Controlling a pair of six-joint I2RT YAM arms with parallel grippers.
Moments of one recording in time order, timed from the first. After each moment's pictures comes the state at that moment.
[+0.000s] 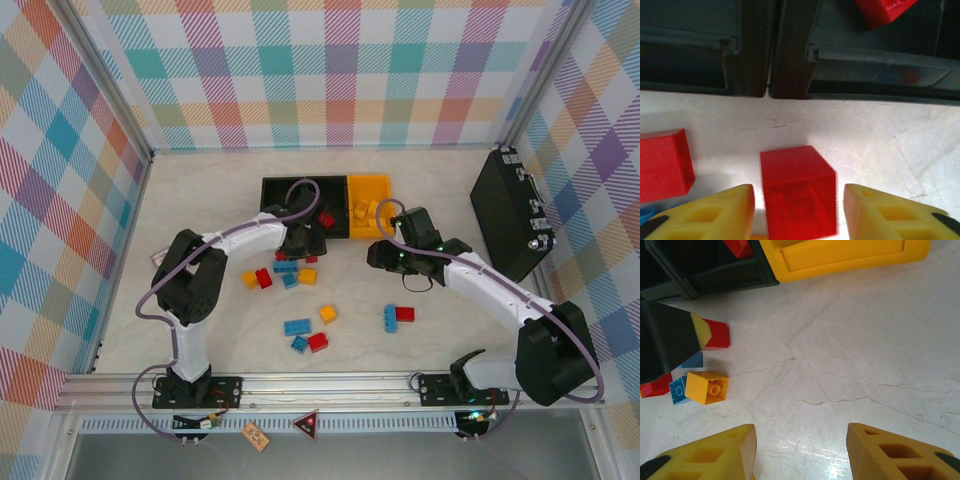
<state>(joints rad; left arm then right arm) -0.63 1.94 1.38 -0.64 -0.03 -0.73 0.48 1.30 0.84 -0.47 -0.17 0.58</state>
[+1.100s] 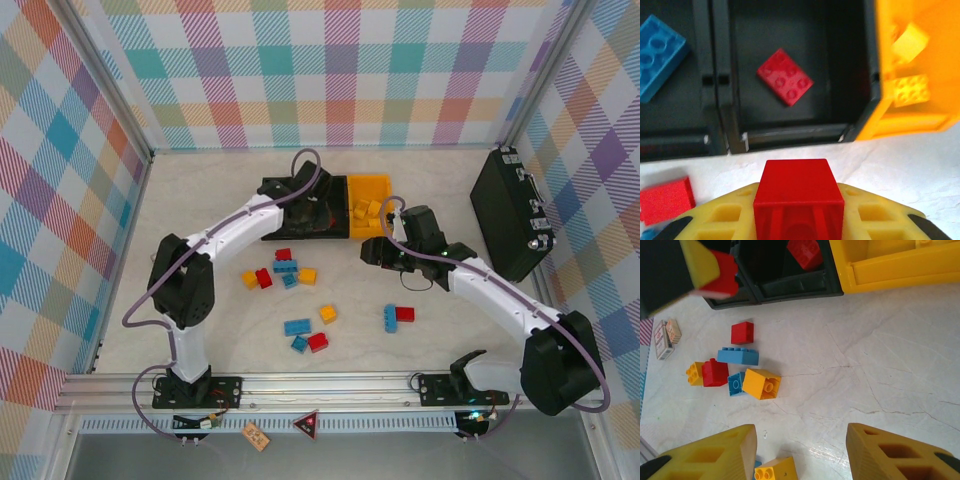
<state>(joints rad) -0.63 1.91 1.65 -0.76 -0.07 -0.63 0.49 1.24 0.82 -0.36 -0.31 0.59</state>
